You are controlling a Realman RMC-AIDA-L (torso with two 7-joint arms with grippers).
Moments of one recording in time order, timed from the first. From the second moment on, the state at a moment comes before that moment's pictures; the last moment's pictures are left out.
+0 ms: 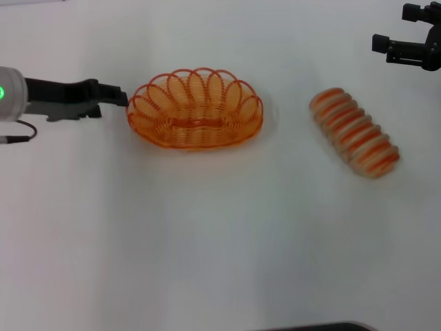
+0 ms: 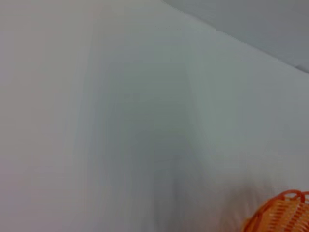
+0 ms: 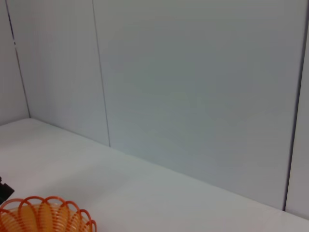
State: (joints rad) left arm -0.59 -2.14 0.95 0.97 2.43 1.22 -2.76; right arm 0.45 2.08 -0.40 -0.91 -2.07 -1.48 1.38
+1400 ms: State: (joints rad) left arm -0.52 -2.11 0.80 1.18 2.25 1.63 -1.78; right arm 0.54 1.94 -0.50 -0.91 -2.16 -1.63 2.17
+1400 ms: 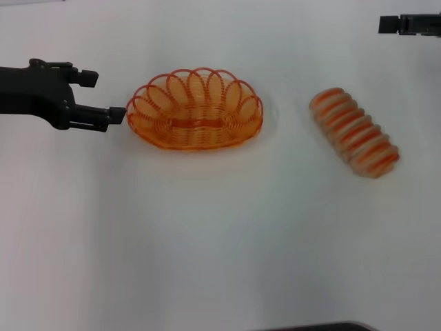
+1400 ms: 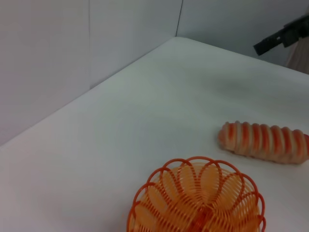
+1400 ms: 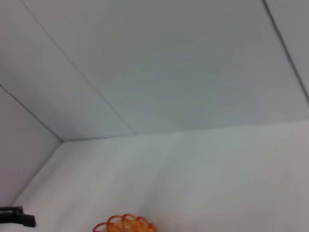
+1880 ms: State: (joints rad) left arm -0.51 -2.11 0.79 1.19 2.26 1.62 -1.72; right arm 0.76 1.92 -0.55 -0.91 -2.64 -1.71 2.63
